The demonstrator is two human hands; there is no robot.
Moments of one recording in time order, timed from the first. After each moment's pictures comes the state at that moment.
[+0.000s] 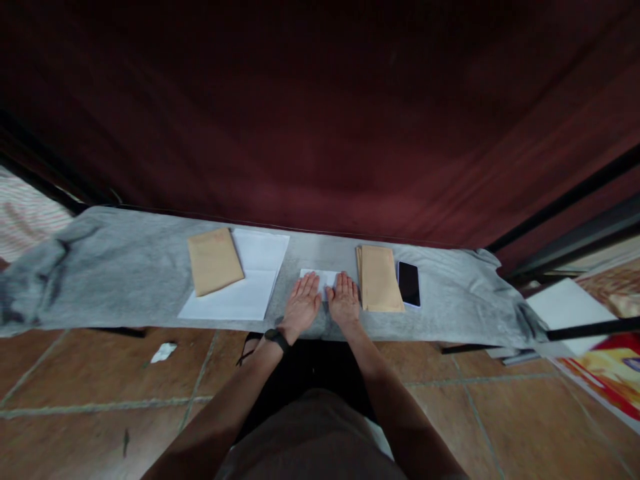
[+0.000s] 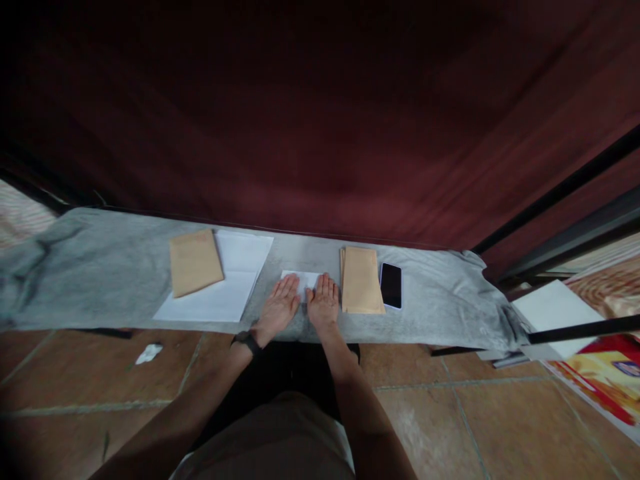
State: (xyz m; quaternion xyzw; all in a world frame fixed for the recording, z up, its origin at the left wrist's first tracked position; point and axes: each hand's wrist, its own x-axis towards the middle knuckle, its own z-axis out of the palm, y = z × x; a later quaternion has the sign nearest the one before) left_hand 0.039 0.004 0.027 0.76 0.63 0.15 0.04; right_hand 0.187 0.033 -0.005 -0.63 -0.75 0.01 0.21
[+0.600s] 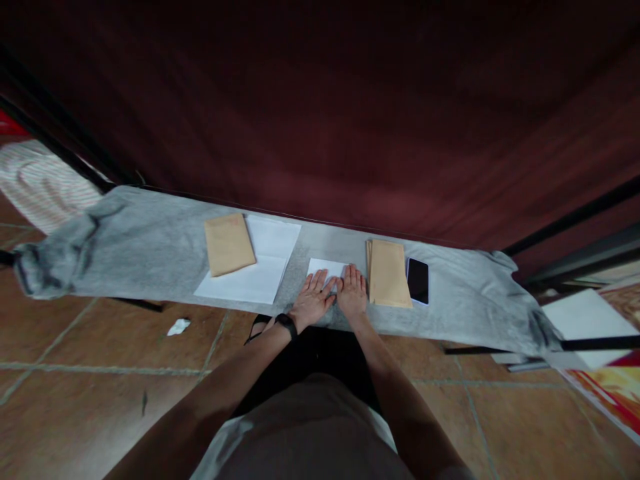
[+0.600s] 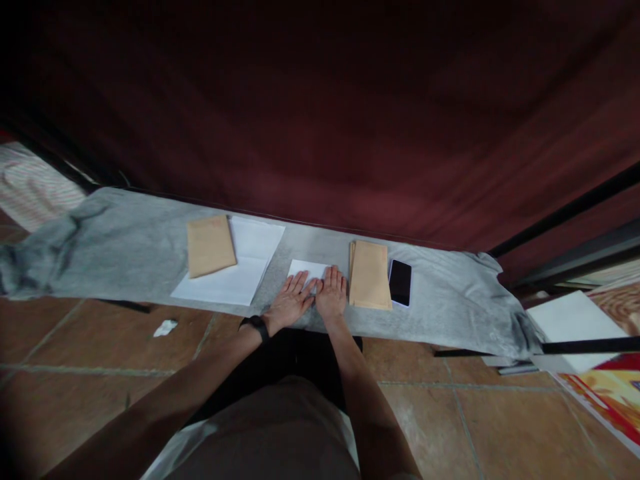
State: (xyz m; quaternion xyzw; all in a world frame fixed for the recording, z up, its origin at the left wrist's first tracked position) left_hand 0.044 -0.012 0.021 0.80 0.59 0.10 0.02; right_hand 0.190 0.027 0.017 -0.63 -0.76 0.03 0.15
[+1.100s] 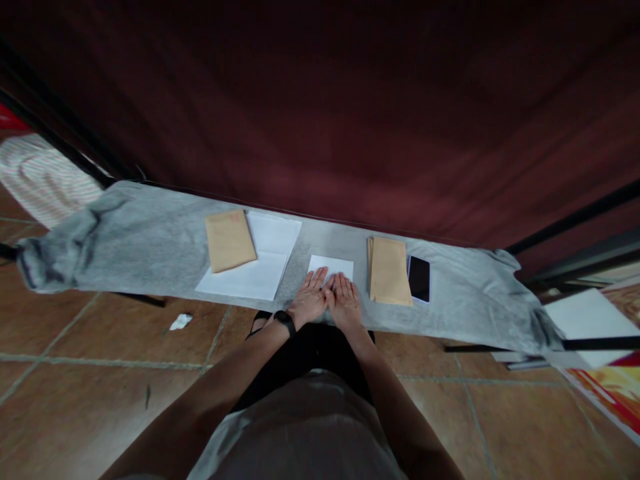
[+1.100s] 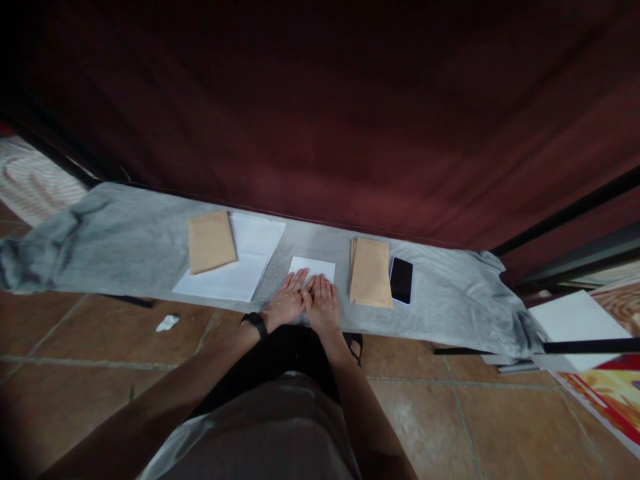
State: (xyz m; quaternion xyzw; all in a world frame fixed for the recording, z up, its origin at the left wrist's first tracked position) left_hand 0.040 -0.014 0.024 0.82 0.57 0.07 0.04; right_hand 0.185 -0.015 0.011 -0.57 -0.81 0.07 0.15
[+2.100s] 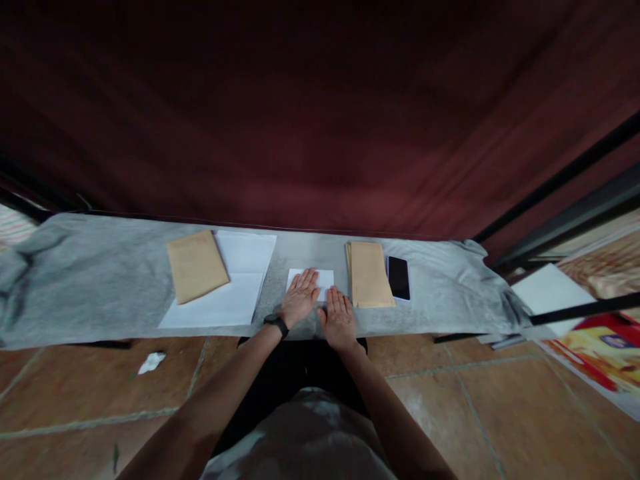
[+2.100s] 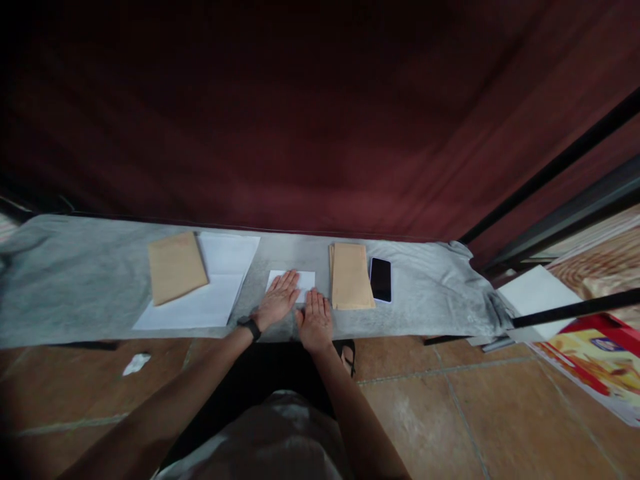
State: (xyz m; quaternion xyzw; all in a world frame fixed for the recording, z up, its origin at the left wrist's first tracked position) left_hand 0.052 0.034 0.024 0.81 0.58 0.11 0.04; right_hand 0.207 -0.026 0.001 -0.59 -0.78 0.00 0.20
